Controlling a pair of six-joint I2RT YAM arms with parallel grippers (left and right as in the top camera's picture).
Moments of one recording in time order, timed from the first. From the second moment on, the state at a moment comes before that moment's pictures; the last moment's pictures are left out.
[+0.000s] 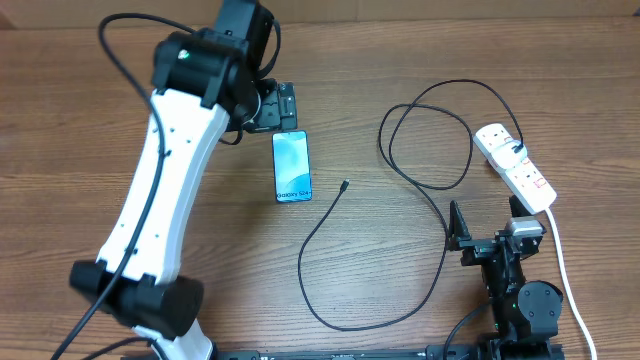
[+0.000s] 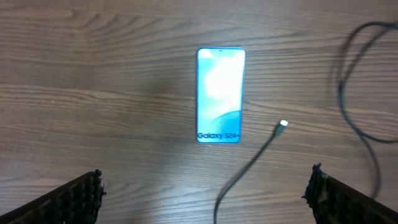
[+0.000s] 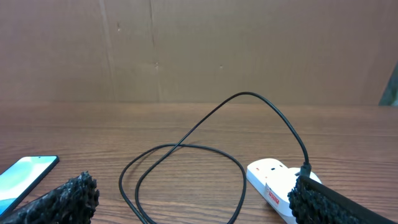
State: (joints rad) left arm -0.33 1.85 2.10 -1.51 -0.08 -0.44; right arm 0.04 0.01 0.02 -0.03 -0.05 0.02
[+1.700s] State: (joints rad) left arm -0.33 1.88 1.98 -1.54 0.10 -0.41; right arm 0.04 0.01 0.02 -0.03 -0.05 0.02
